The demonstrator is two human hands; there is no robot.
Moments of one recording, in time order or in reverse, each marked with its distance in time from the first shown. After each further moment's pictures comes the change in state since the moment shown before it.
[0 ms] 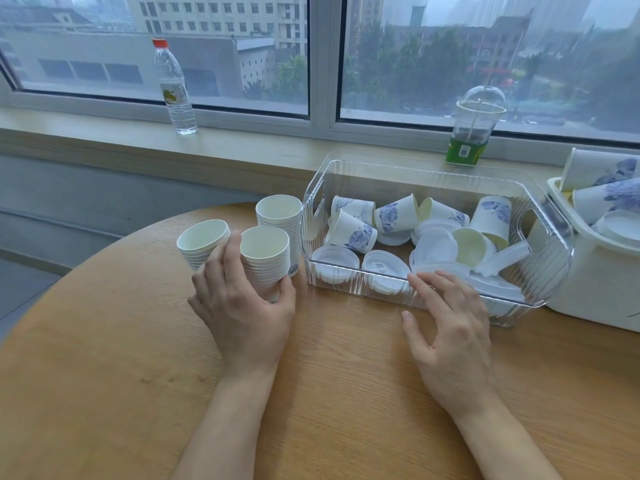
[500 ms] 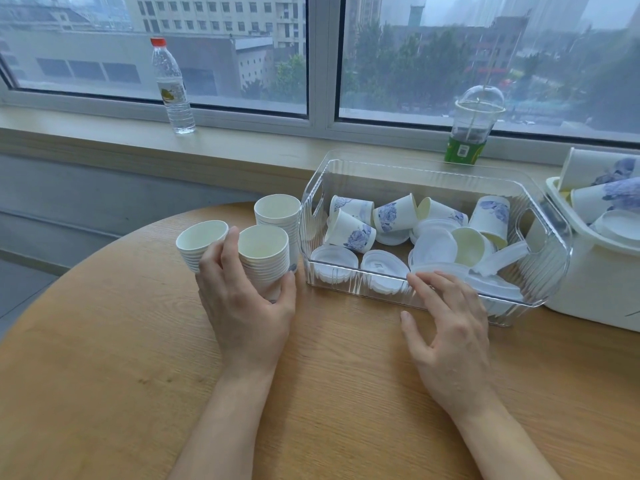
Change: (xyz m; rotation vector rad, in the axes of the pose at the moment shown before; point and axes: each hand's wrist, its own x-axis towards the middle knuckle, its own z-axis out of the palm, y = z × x) left_hand 0.002 -0.001 0.002 -0.153 0.013 0.053; right_hand 0.000 -0.002 -0.002 0.012 -0.001 0.016
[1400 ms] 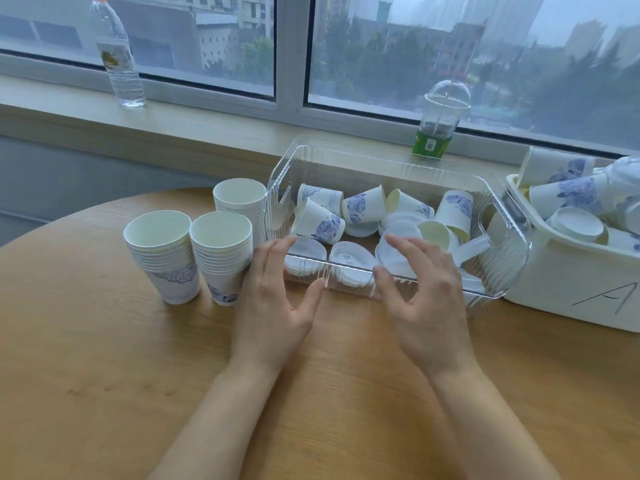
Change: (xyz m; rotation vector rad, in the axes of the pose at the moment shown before) left_hand -0.027 0.024 0.037 -0.325 -0.460 0.087; right_hand 0.037 -0.016 -0.018 0.129 0.049 0.058
